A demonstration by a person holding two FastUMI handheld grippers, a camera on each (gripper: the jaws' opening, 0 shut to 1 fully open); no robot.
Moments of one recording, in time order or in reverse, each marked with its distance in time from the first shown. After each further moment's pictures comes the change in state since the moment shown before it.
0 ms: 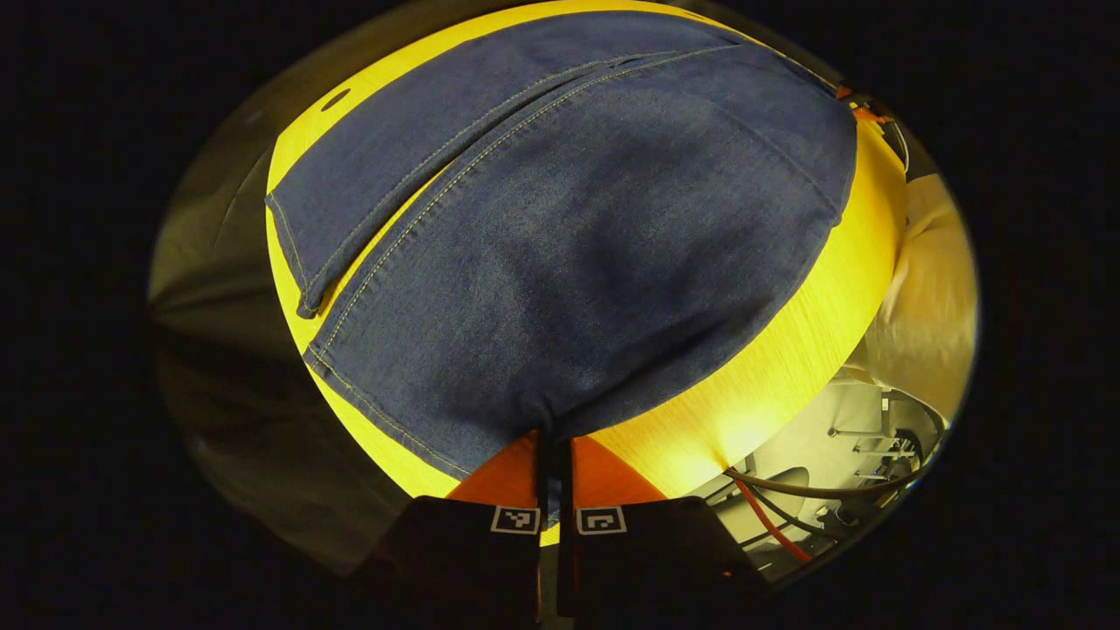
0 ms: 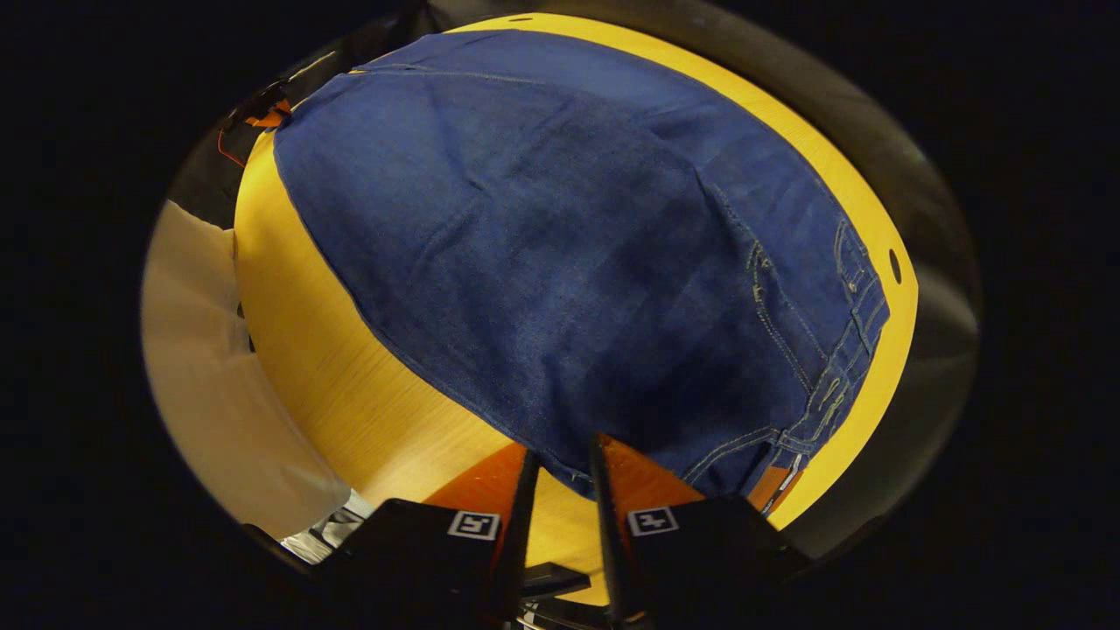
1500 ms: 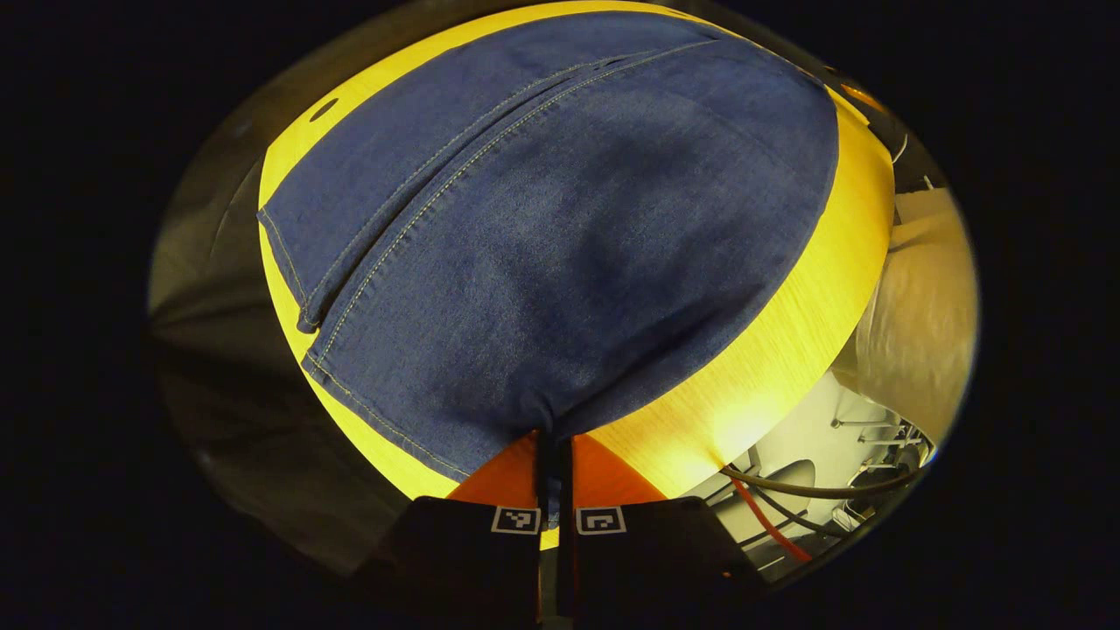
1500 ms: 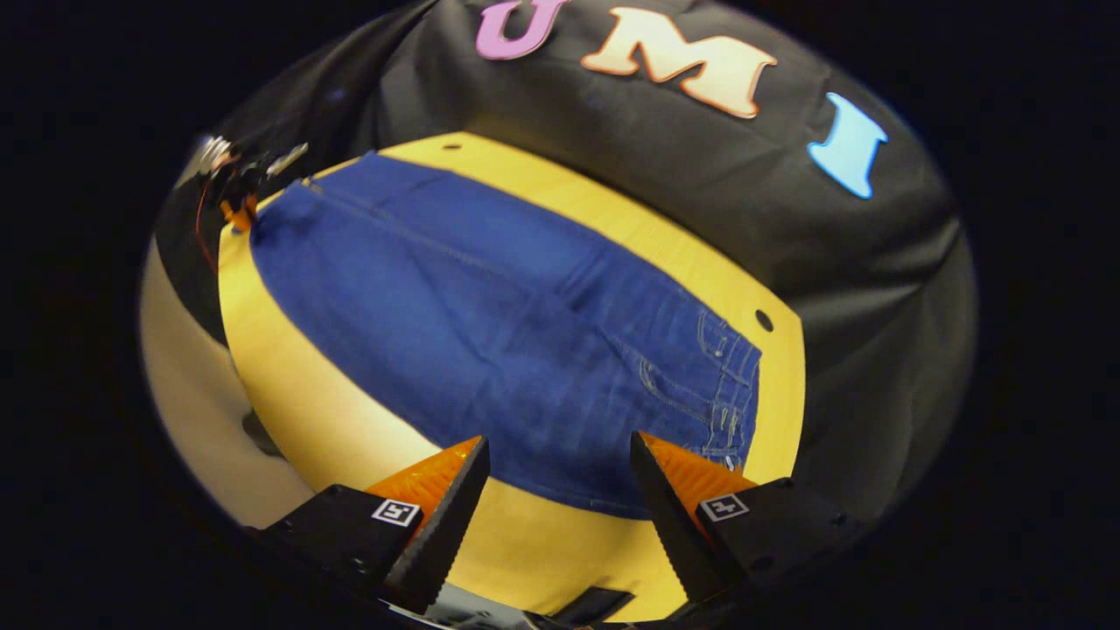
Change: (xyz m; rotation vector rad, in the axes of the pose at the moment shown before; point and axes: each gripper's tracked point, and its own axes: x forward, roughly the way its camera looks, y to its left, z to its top) left arm -0.002 0.000 -0.003 0.038 -0.004 -0.021; right arm -0.089 0.023 0.036 0.144 -0.408 -0.260
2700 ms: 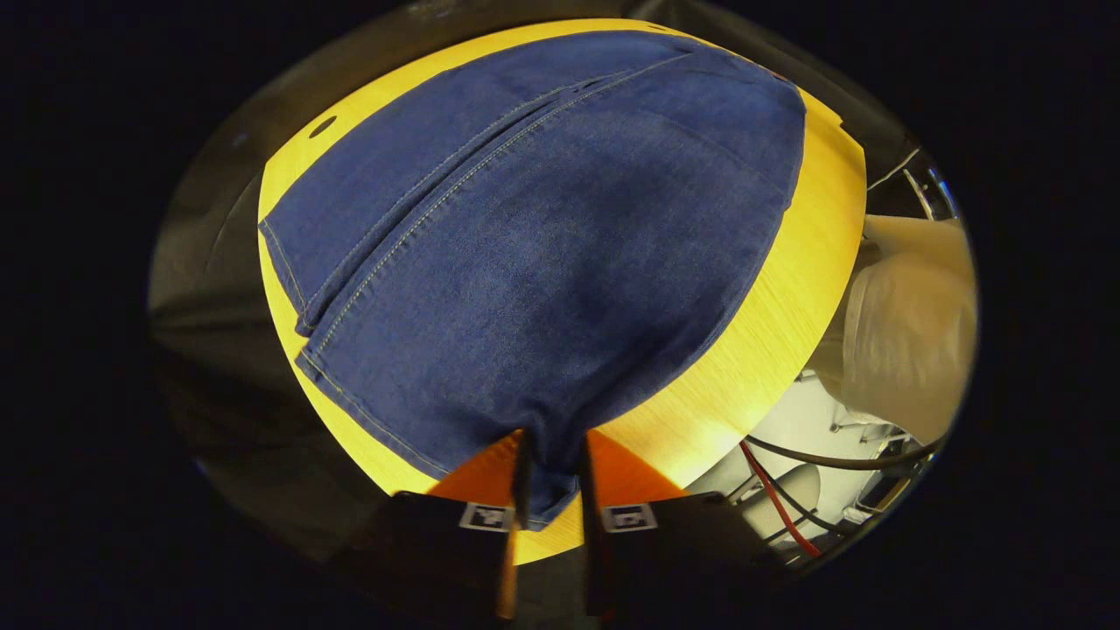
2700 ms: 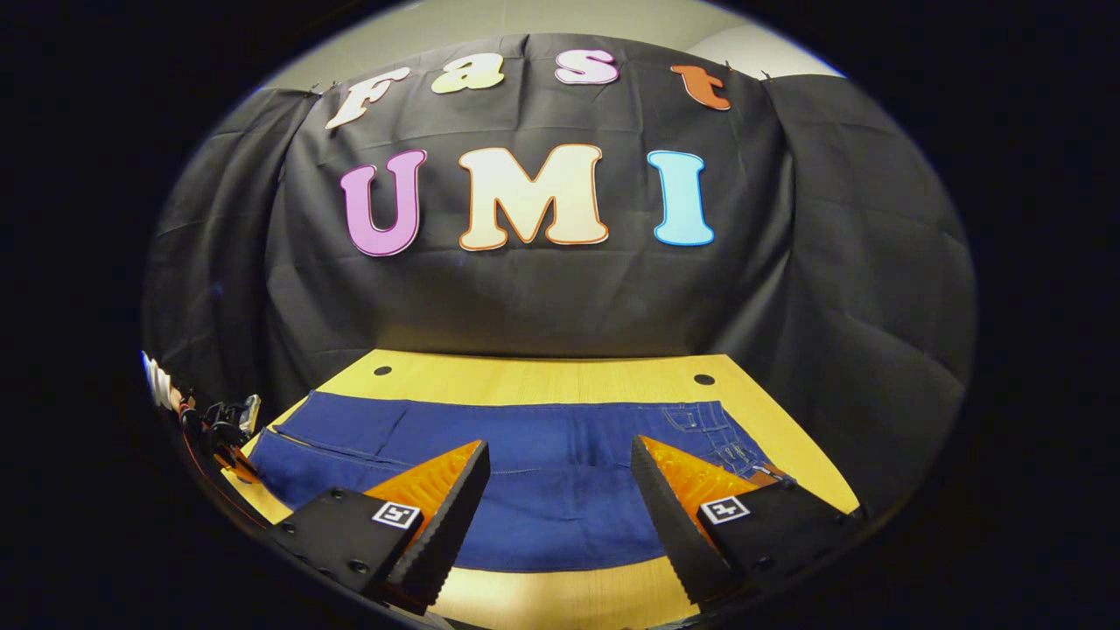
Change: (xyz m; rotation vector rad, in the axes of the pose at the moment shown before) left arm -0.001 -0.001 0.001 0.034 -0.117 -0.024; right arm -0.122 0.048 0.157 0.627 -0.600 -0.300
